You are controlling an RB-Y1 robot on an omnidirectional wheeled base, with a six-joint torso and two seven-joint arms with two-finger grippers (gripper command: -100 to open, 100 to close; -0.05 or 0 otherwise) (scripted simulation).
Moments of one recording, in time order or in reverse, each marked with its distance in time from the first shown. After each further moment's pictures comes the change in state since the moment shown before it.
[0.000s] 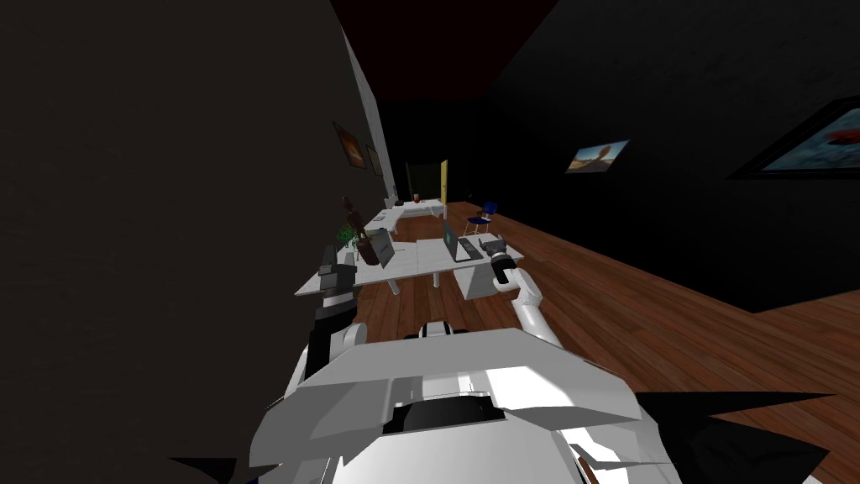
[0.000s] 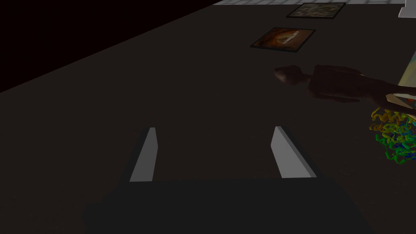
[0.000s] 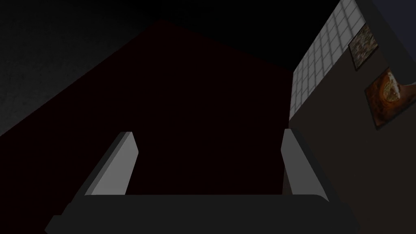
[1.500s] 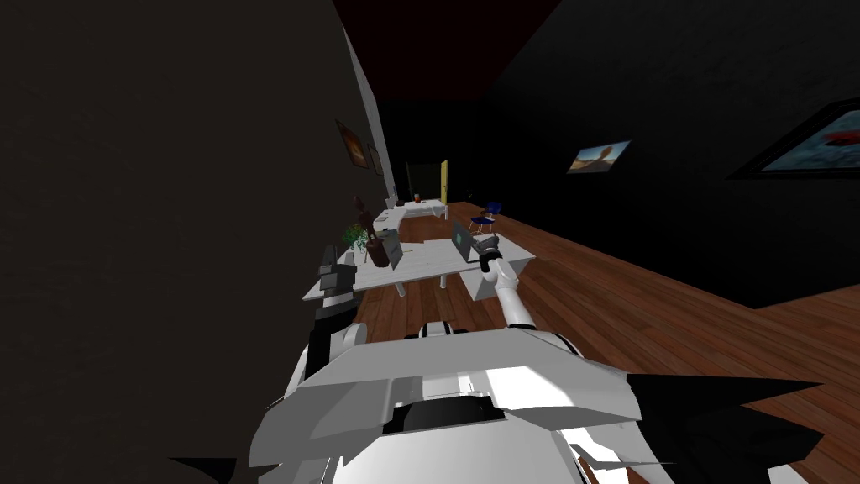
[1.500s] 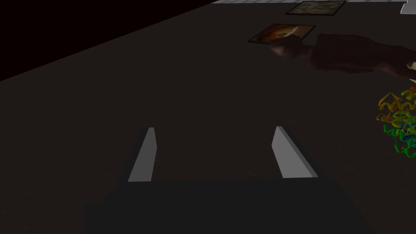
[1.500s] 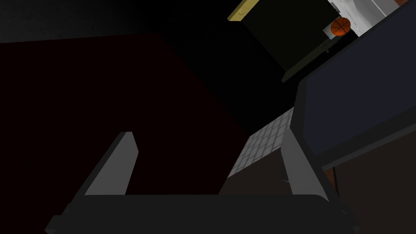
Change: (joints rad) left arm 0.000 0.000 0.000 0.000 0.000 0.000 0.000; right arm -0.233 0.077 -0.062 0.277 0.356 0.141 0.244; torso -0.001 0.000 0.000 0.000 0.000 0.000
